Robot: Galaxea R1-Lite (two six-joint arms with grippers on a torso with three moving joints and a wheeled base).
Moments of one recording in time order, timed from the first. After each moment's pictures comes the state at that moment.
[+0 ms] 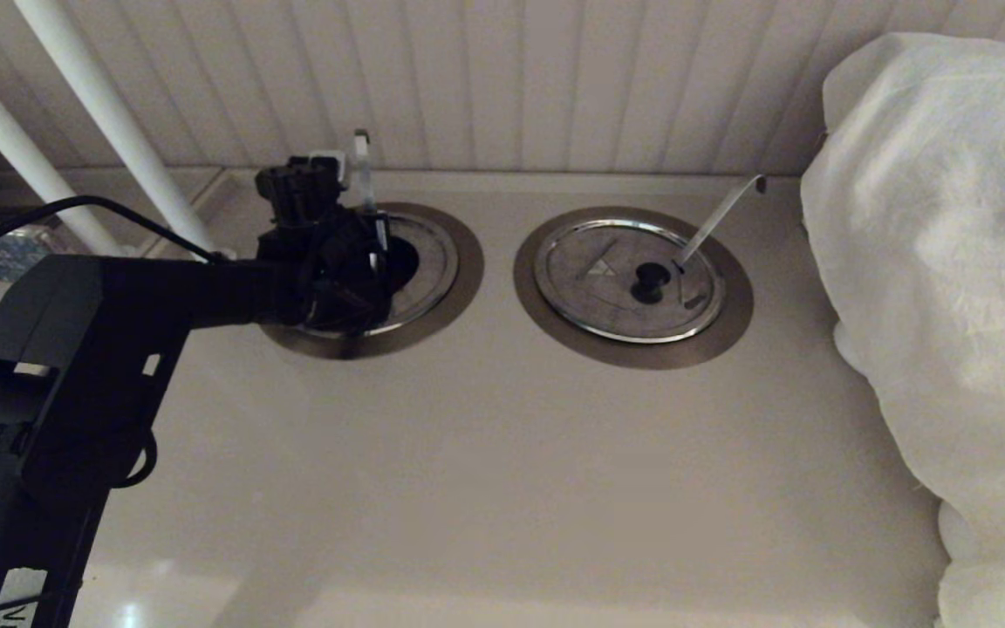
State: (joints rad) left arm -0.21 2.37 -1.97 -0.44 0.16 0.03; right arm 0.00 0.00 0.00 -0.01 -0.01 0.02
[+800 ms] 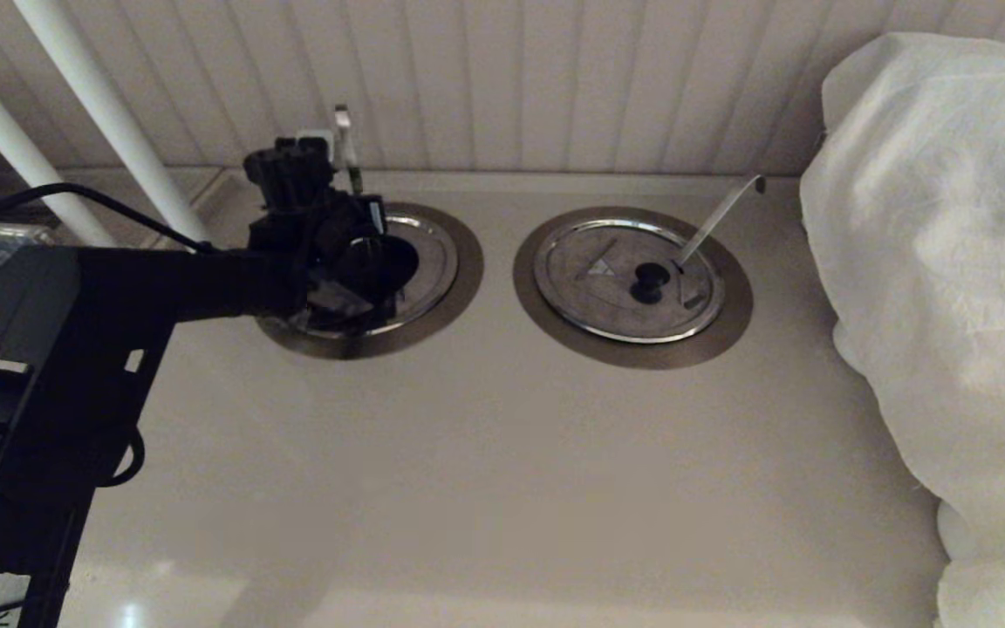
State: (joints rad) left arm -0.21 2.33 -1.96 -0.48 0.21 0.00; right arm 0.00 0.00 0.00 -0.01 -0.01 0.02
